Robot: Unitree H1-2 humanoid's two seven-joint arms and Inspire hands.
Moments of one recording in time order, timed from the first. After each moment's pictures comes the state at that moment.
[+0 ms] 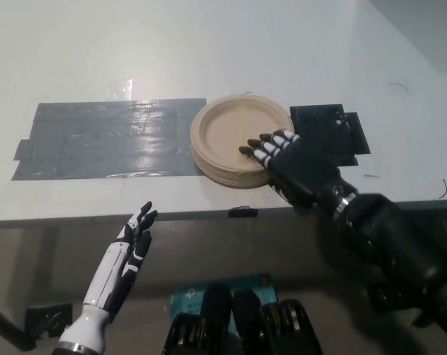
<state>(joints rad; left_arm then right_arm) -0.03 0.15 -0.11 -0.18 0.18 0.02 -0.08 -0.77 -0.30 0.67 0.65 -1.09 -0.22 -0.26</state>
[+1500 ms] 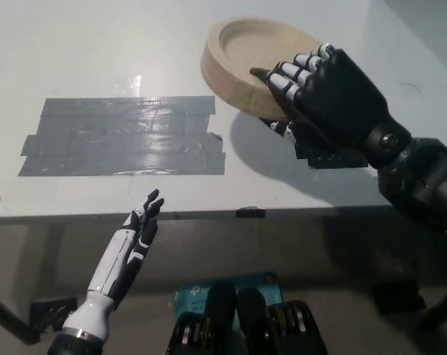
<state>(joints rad) -0.07 0.15 -0.11 -0.17 0.18 0.03 -0.10 -0.79 -0.46 0.55 0.22 -1.16 -0.27 -0.46</state>
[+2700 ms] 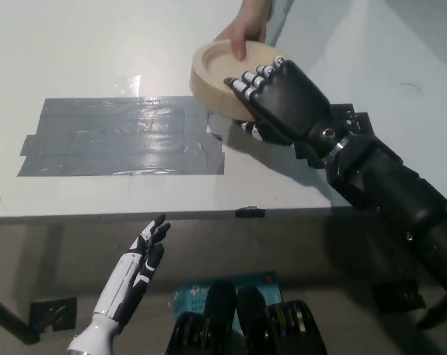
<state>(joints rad) -0.01 0.15 -0.14 -0.18 0.18 0.03 -0.10 -0.94 -0.28 0.64 0.72 -1.23 -0.23 -0.58</state>
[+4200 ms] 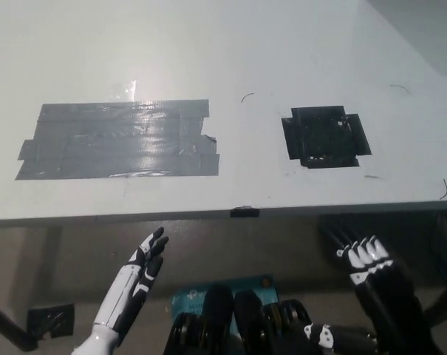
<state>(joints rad) 0.04 0.15 -0.14 -0.16 0.18 0.05 -0.10 0.07 -0.31 0.35 -0.37 -0.71 -0.14 -0.14</state>
